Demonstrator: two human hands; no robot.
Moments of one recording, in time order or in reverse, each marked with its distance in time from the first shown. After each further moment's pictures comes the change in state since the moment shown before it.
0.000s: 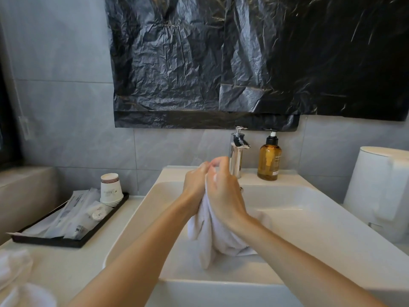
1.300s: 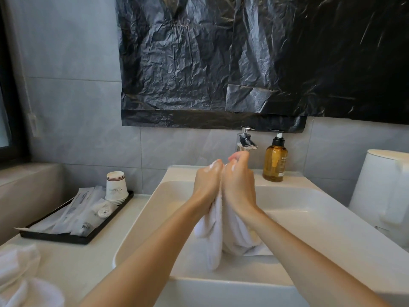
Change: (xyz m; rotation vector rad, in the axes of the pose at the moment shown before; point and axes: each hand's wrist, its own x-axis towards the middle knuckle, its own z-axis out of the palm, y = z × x) left_hand -0.002 0.001 0.006 0.008 0.014 0.059; right_hand 0.018 0.006 -0.005 0.102 0.134 0.147
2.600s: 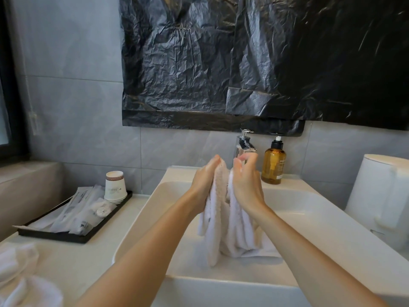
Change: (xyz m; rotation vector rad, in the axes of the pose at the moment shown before) left_hand 0.004 -0.001 -0.010 -0.312 -0.178 -0.178; right_hand 0.014 0.017 -0.013 -0.011 -0.028 -0.071
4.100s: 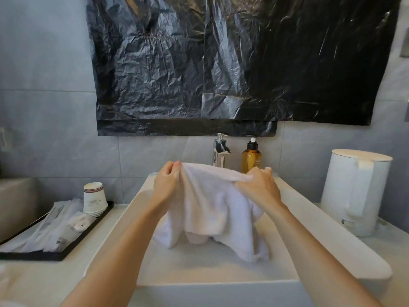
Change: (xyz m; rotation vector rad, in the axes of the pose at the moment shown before) left_hand 0.020 -0.005 -0.020 0.407 0.319 0.335; right_hand 0.027 0.051 -0.070 -0.484 -0.106 0.308
